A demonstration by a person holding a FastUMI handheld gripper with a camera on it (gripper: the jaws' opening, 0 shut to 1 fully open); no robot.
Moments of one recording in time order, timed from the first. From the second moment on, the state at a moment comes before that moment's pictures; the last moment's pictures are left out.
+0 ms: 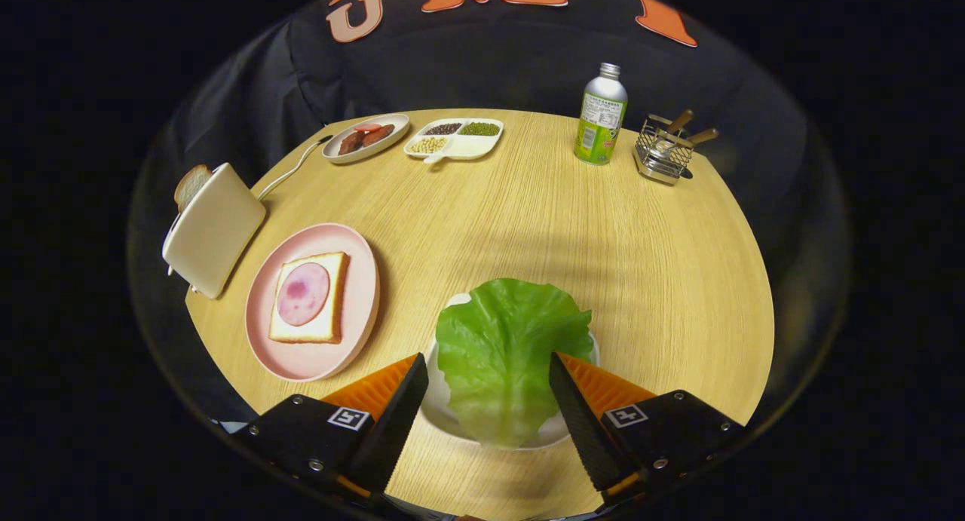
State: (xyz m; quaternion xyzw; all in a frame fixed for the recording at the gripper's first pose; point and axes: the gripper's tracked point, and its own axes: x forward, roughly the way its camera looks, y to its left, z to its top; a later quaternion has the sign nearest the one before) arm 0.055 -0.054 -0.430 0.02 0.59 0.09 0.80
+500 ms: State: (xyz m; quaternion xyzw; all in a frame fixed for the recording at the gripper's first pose) arm 0.048 -0.060 -0.462 0.02 0.63 0.07 0.77
